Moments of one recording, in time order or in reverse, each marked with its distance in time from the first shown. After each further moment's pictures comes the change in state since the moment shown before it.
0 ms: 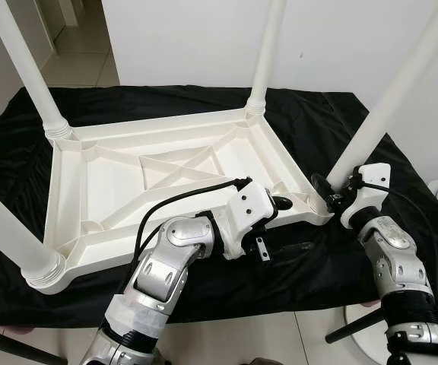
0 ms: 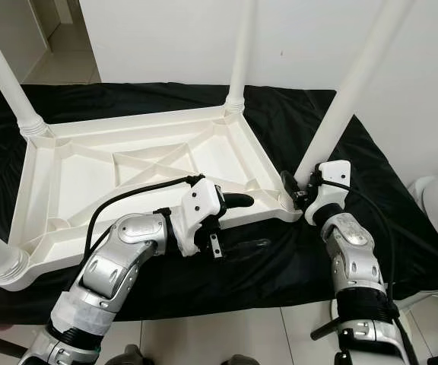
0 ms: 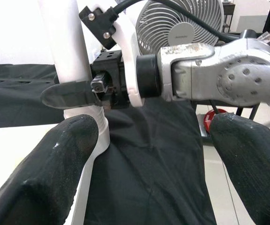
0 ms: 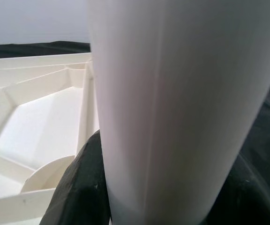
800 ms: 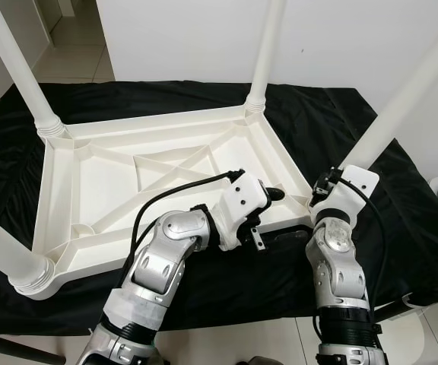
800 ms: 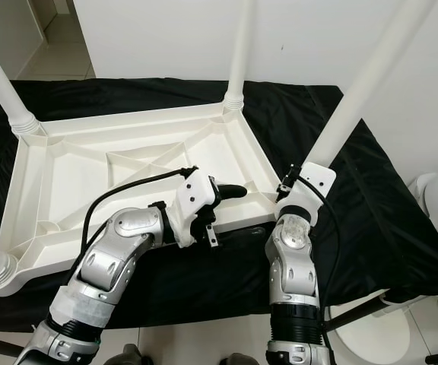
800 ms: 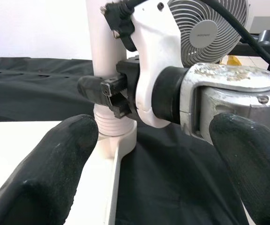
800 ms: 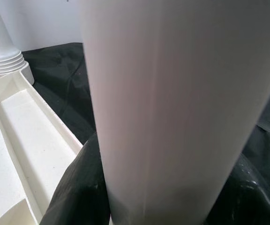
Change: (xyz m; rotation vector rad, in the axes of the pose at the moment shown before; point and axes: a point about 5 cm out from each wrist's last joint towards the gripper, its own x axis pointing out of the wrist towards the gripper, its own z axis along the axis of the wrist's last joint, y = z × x) left arm -0.003 0.012 0.001 0.010 0.005 0.034; right arm -0.016 0.051 0.008 0.131 -0.010 -0.588
